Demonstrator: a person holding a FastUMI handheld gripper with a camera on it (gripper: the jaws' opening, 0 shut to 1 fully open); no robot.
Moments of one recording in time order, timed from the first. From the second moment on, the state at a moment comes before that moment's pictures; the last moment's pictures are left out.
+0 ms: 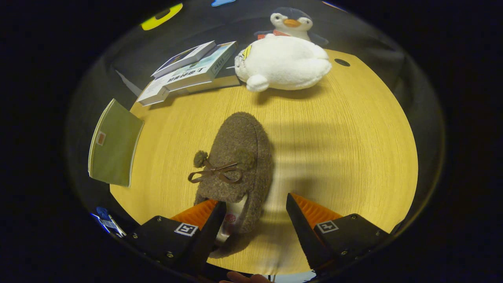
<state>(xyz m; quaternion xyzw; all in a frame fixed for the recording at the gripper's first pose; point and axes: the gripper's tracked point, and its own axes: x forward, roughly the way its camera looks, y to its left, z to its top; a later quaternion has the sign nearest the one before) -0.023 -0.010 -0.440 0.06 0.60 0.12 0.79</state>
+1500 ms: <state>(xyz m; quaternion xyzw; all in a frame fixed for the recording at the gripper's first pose) 0.021 0.168 -0.263 0.05 0.55 0.23 0.80</state>
